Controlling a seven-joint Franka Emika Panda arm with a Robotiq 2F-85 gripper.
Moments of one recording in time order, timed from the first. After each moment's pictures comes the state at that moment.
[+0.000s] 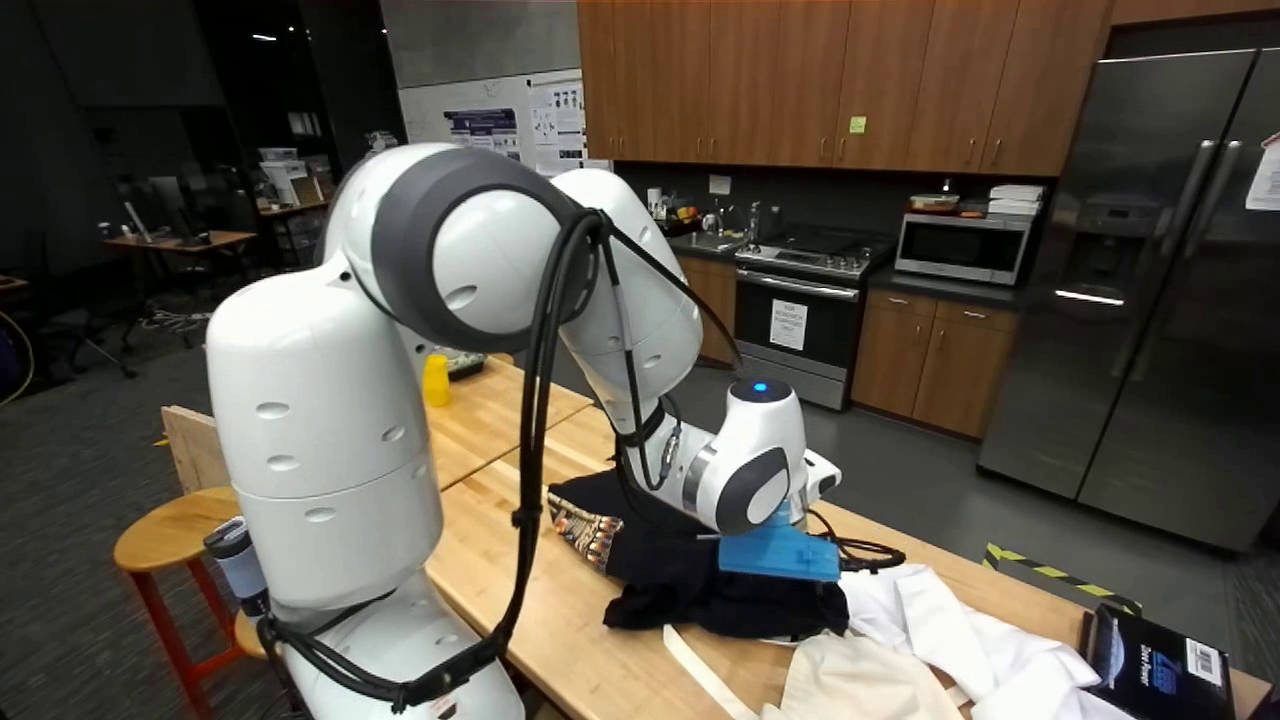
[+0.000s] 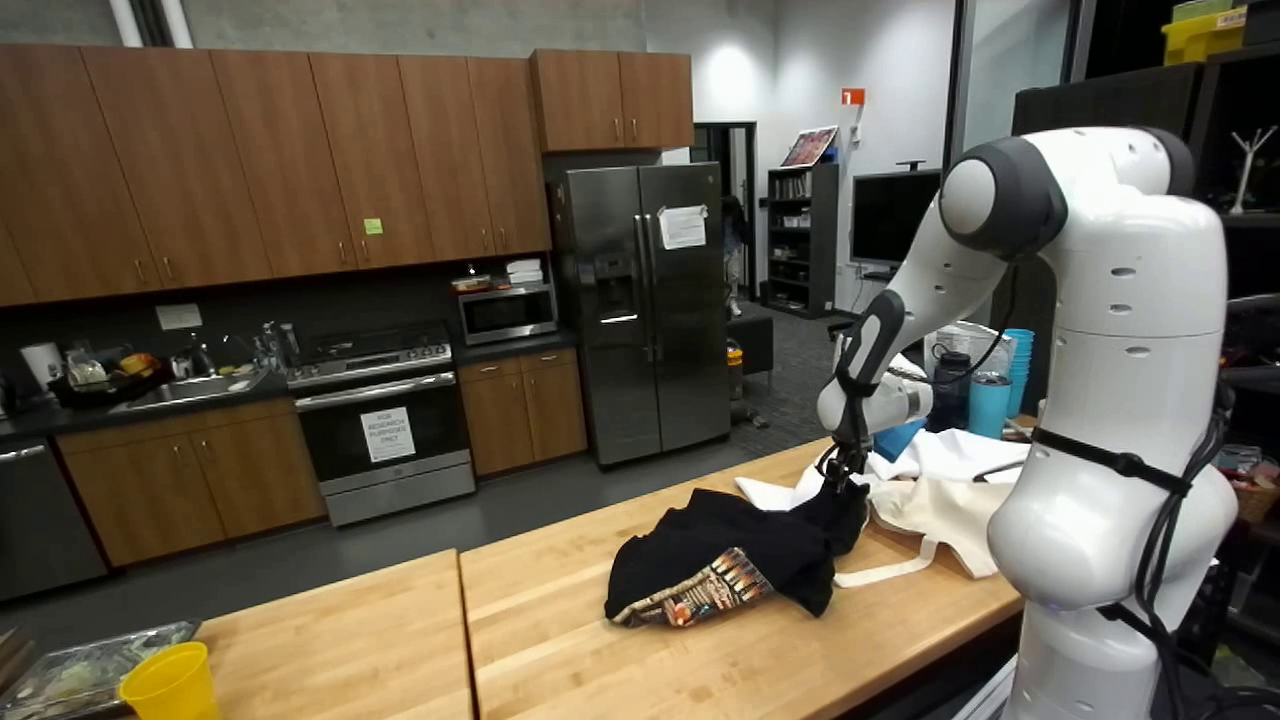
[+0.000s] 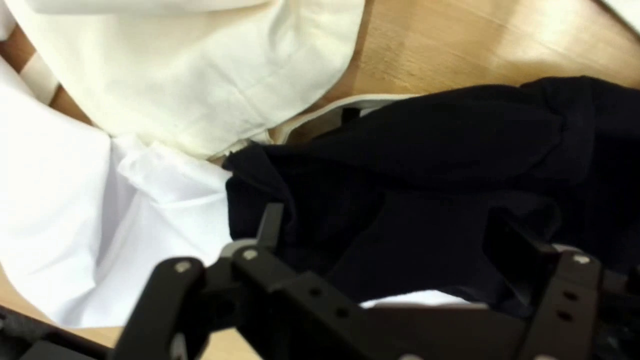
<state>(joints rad) -0.21 0.07 -0.23 -2.61 -0.16 2.87 -0.48</state>
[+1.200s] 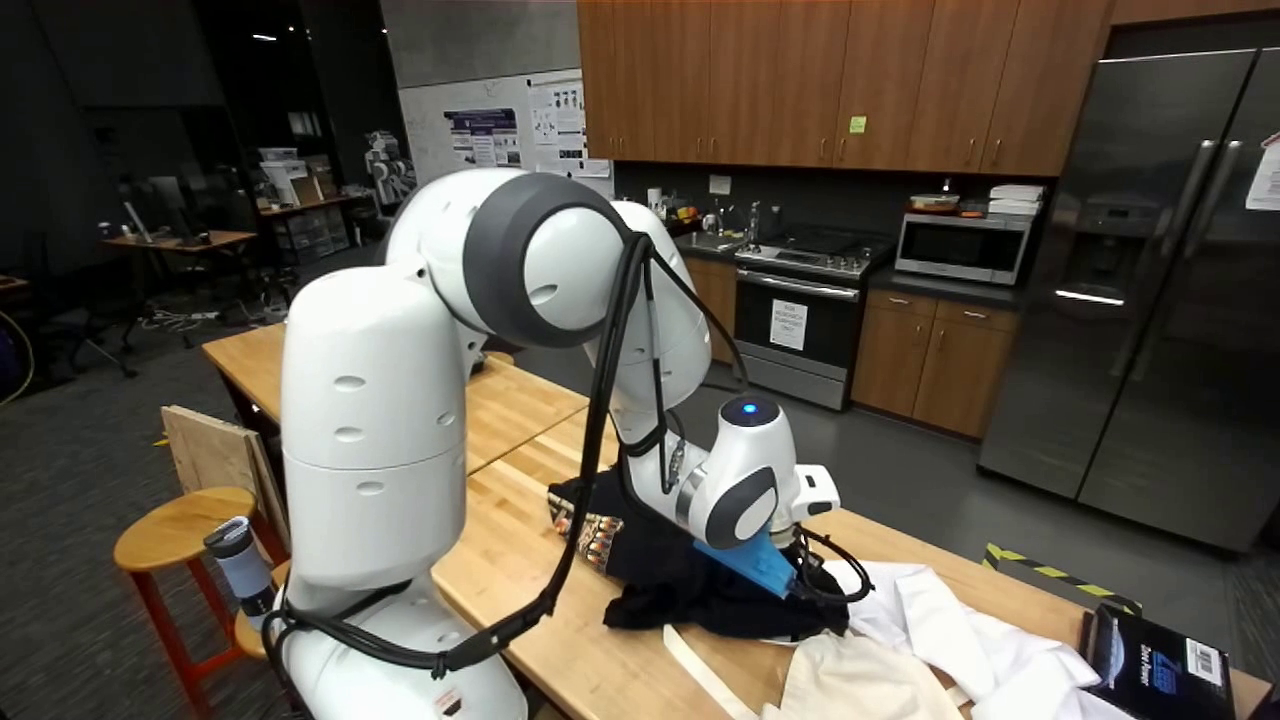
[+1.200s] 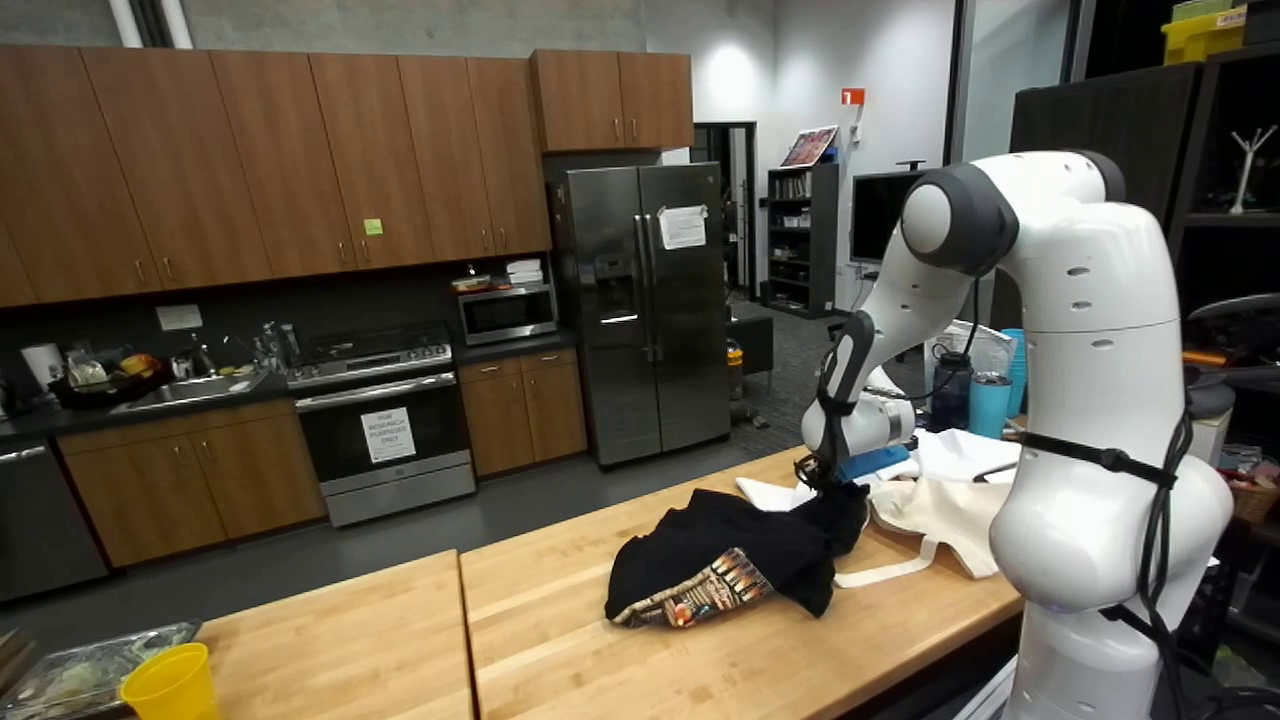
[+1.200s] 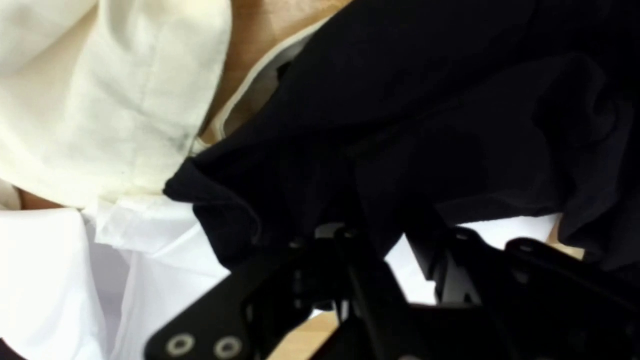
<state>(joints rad) -0.18 0.20 -0.20 -2.57 -0.04 3.06 -0.06</state>
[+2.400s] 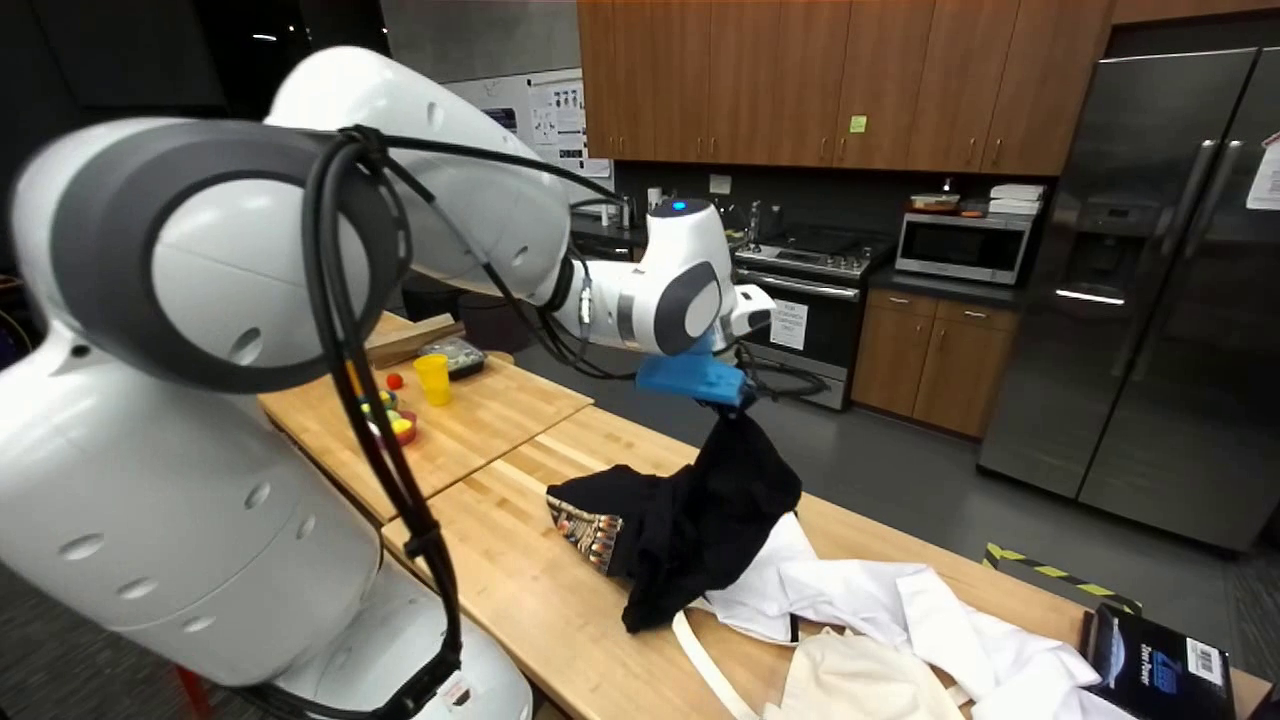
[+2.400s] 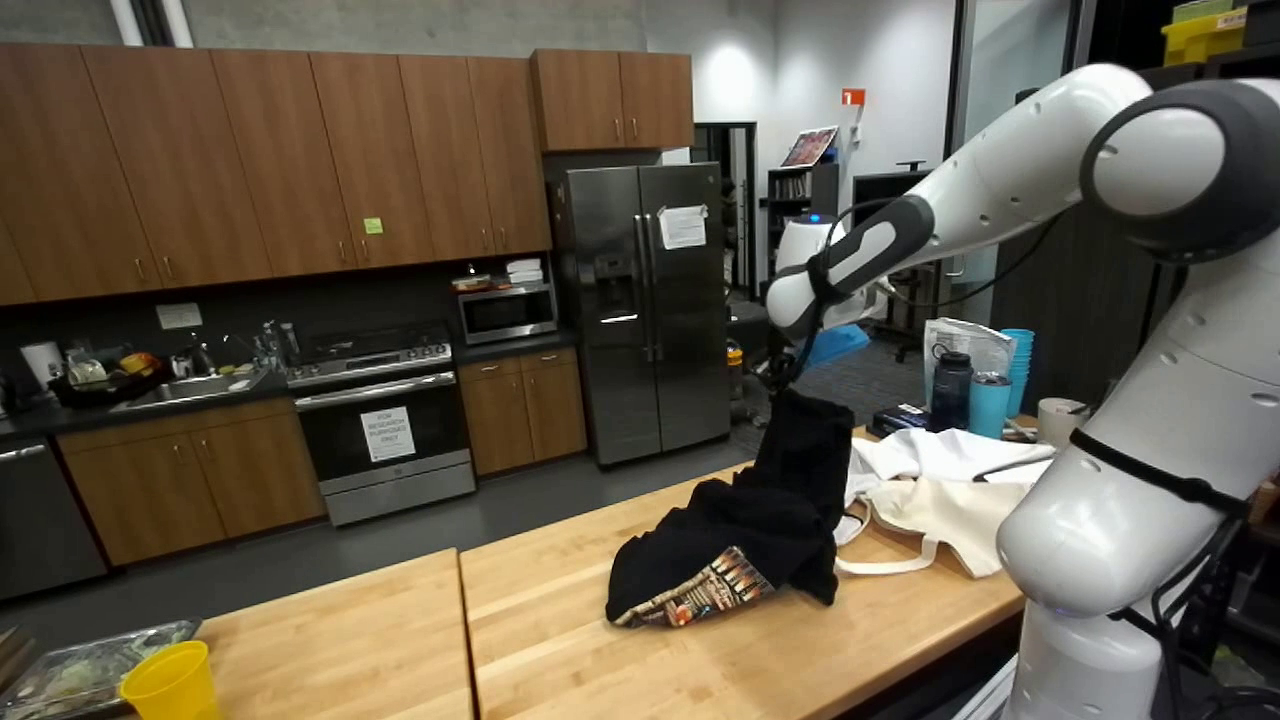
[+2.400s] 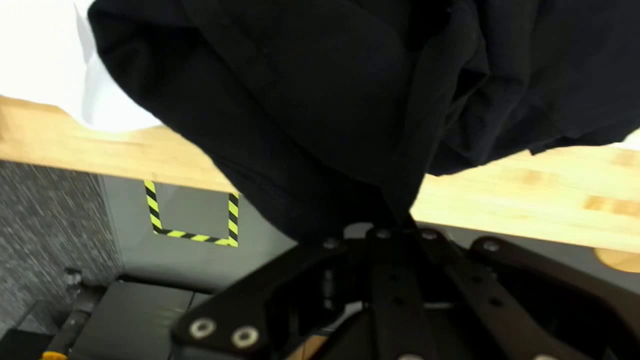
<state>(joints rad) -0.10 -0.32 -0.04 -2.45 -0.09 2.48 -0.05</state>
